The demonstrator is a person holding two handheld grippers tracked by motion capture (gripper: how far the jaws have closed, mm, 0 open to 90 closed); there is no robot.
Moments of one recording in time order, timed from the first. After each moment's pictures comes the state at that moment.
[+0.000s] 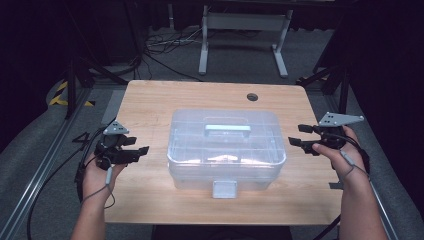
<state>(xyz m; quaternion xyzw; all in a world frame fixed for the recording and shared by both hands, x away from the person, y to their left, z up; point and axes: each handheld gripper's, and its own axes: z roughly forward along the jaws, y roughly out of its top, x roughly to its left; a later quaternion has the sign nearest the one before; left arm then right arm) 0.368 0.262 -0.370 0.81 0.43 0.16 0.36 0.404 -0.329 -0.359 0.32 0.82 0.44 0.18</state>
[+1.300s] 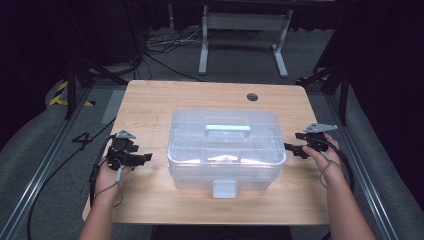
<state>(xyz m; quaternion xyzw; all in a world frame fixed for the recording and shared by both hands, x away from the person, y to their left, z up) 0.403 0.271 -0.453 0.82 0.48 0.10 0.31 0.456 -0.350 -0.471 0.40 0.82 0.37 0.19</state>
